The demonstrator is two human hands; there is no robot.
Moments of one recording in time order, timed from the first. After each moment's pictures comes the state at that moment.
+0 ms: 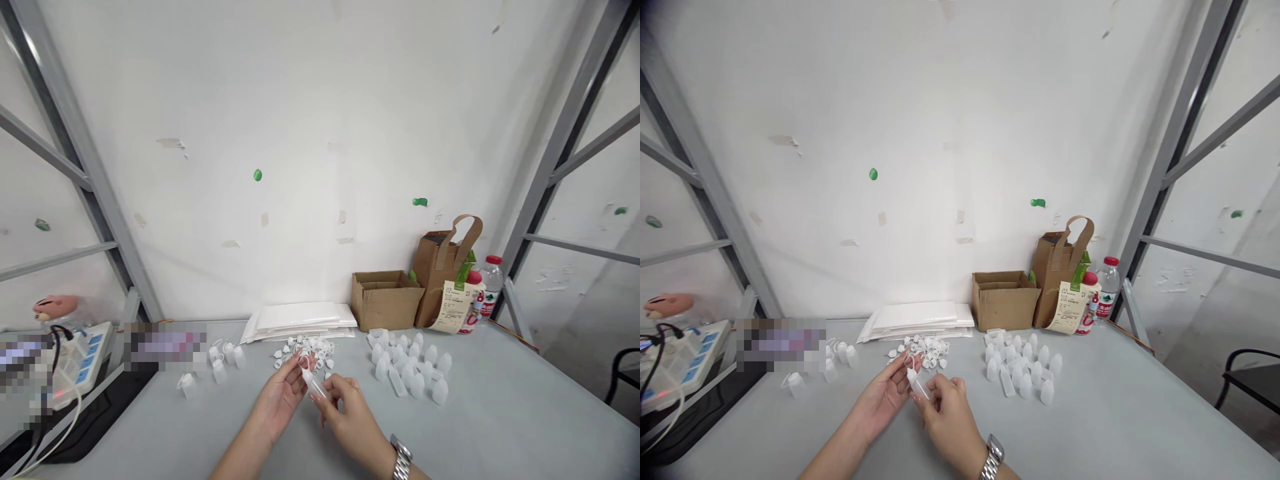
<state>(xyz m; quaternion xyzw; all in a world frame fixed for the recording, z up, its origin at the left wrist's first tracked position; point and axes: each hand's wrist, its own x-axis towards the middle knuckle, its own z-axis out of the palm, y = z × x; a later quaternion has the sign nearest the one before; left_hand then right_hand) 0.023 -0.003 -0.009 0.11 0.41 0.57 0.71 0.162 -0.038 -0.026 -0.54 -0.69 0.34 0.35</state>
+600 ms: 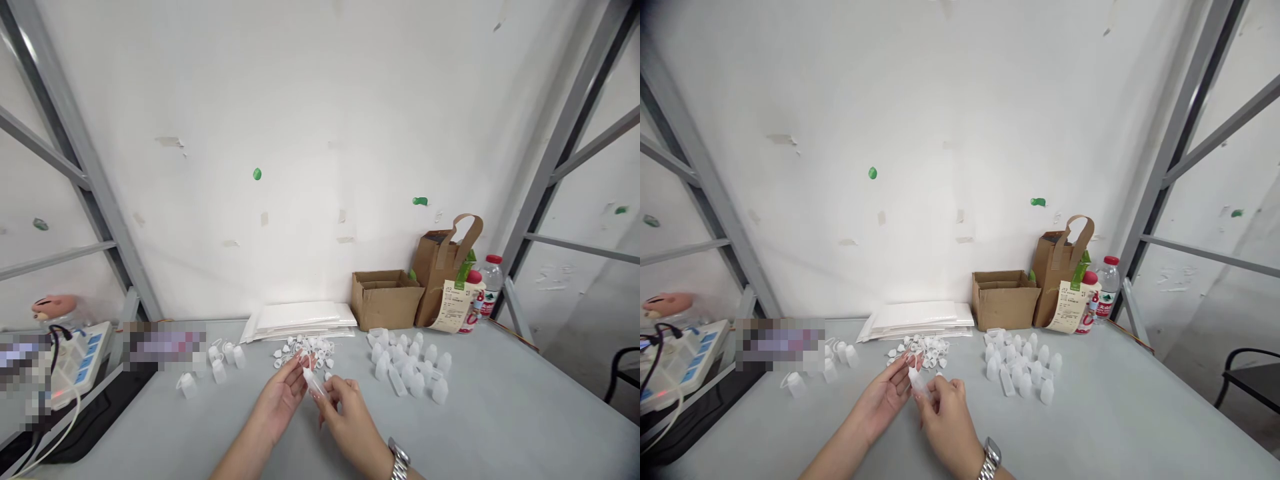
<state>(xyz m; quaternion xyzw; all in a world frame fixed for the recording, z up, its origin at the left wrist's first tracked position) 0.025 -0.005 -0.010 0.12 0.43 0.56 0.70 0.158 -0.041 -0.031 -0.55 -0.68 0.32 0.36</state>
